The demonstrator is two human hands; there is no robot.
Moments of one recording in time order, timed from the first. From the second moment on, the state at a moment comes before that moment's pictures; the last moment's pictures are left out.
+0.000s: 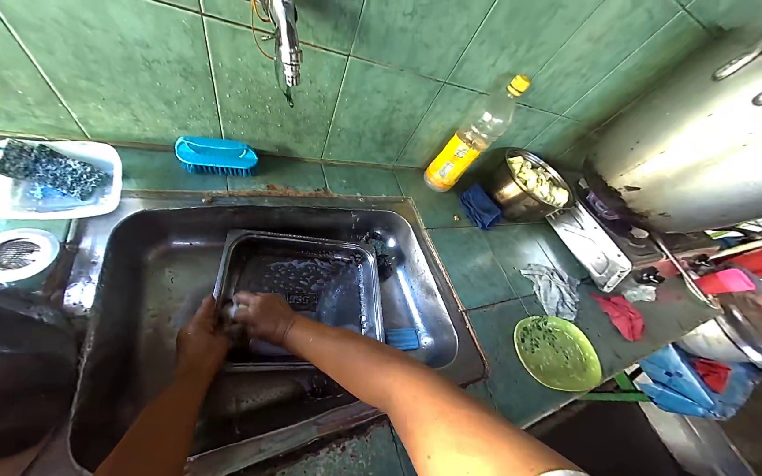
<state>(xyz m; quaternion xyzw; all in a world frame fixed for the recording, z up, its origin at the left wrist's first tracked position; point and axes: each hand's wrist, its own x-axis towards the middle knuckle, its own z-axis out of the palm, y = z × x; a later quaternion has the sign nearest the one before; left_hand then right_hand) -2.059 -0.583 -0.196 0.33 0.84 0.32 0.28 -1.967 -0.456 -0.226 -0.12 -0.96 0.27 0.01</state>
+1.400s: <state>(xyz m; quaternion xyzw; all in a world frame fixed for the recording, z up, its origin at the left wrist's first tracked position) -2.058 -0.627 -0.102 0.77 0.56 0.29 -0.04 -1.820 -0.375 -0.083 -0.43 -0.72 0.52 0.14</state>
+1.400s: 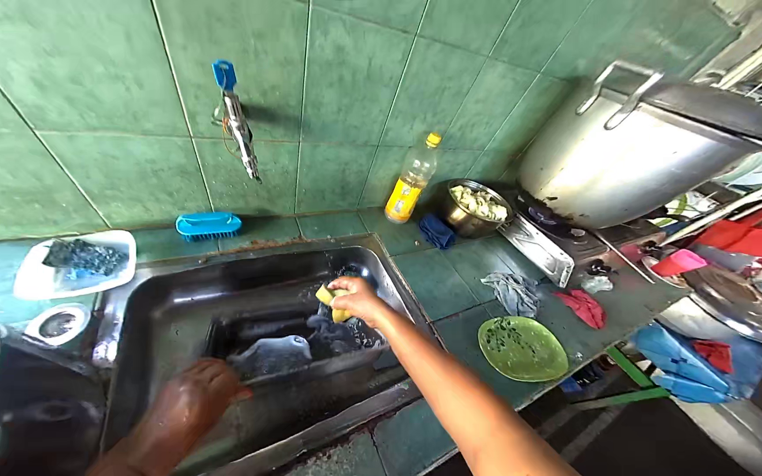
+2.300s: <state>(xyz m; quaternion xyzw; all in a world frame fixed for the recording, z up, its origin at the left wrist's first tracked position) -2.062 -0.503 0.014 0.36 0.84 0.41 0.07 -1.950 -0.470 0.037 -0.33 -0.89 0.22 0.20</state>
